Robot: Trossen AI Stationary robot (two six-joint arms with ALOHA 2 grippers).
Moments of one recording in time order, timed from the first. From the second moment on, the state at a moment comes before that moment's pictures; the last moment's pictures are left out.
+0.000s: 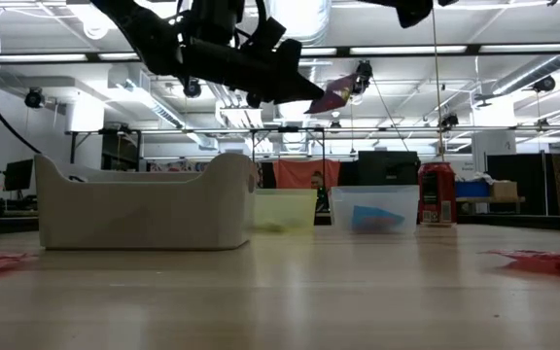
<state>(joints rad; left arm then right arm) 0.22 1.71 0.99 0.60 -0.09 0.14 0.38 1.22 0.77 0.18 0.39 -0.14</state>
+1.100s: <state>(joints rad) 0.22 2.02 1.12 0.71 -0.10 0.04 0.38 1.18 0.71 0.20 0.37 -0.17</state>
